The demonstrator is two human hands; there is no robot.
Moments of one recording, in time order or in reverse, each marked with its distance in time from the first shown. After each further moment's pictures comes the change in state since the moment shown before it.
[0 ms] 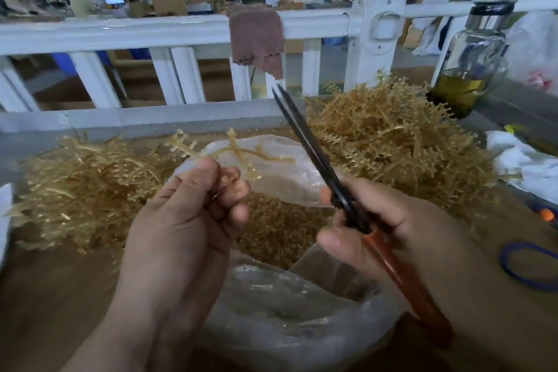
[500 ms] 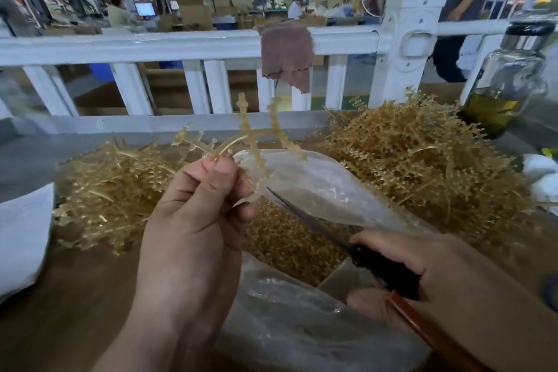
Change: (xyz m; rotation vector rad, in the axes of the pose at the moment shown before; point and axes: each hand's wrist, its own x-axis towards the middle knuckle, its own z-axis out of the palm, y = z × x) left_hand 0.002 0.015 -0.007 0.035 -0.002 0.217; right_hand 0.004 -0.016 -0.009 -0.375 -0.261 0.109
